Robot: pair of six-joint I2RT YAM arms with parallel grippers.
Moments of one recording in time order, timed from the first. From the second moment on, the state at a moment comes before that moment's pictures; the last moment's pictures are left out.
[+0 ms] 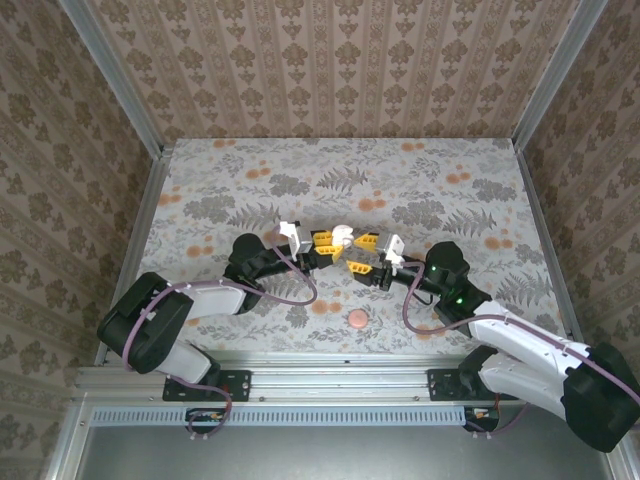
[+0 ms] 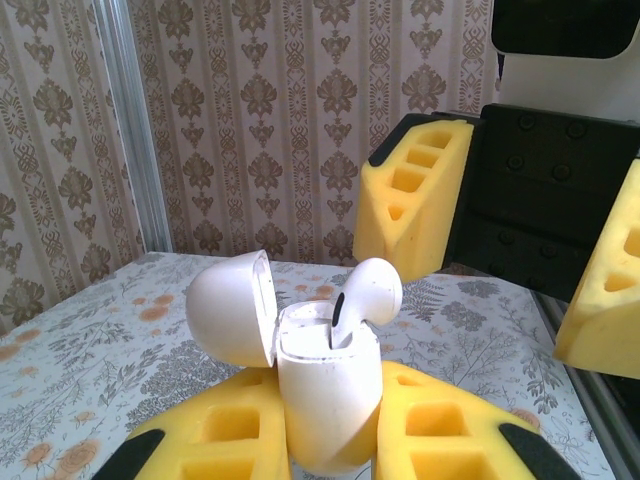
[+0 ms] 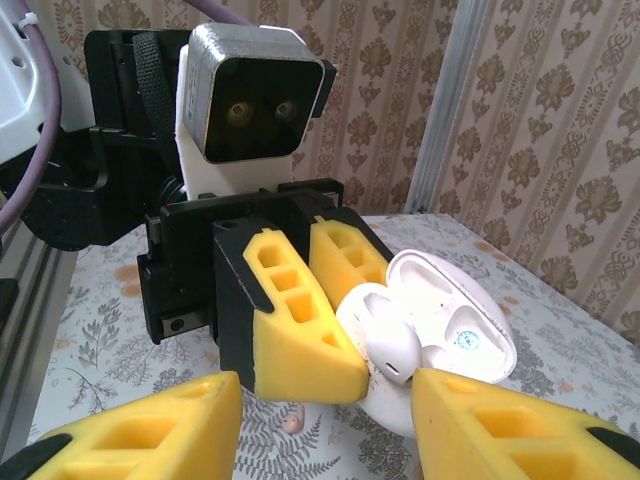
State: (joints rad) left arm -0.68 1.47 0.48 1.17 0.75 -0.07; right arm 0.60 0.98 0.43 0.54 -0.48 -0.19
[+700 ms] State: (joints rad) left arm -0.67 1.47 0.48 1.16 0.75 -0.06; right arm 0.59 1.03 0.47 0.57 -0.52 -0.19
